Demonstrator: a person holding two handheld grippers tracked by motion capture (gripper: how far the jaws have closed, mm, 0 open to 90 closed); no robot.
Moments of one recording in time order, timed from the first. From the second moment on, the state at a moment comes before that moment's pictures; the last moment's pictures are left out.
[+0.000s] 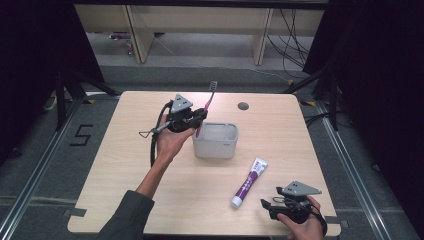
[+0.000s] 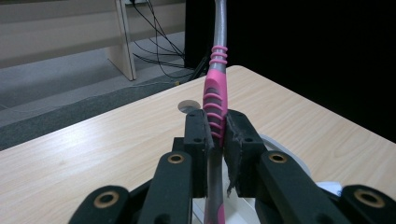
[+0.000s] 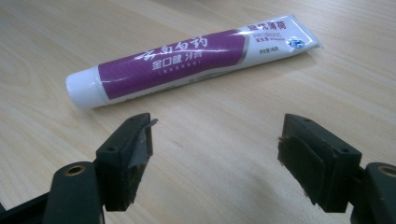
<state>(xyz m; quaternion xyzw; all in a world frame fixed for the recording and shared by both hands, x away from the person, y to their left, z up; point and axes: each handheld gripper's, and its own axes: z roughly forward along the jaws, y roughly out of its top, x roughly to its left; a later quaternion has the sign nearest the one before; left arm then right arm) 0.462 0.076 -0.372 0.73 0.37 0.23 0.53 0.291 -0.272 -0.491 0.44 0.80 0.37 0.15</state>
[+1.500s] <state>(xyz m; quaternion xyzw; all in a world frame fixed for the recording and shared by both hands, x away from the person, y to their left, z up) 0.481 0.074 -0.419 0.72 0.41 0.23 0.50 0.291 -0.273 -0.491 0.43 0.81 0.37 0.16</state>
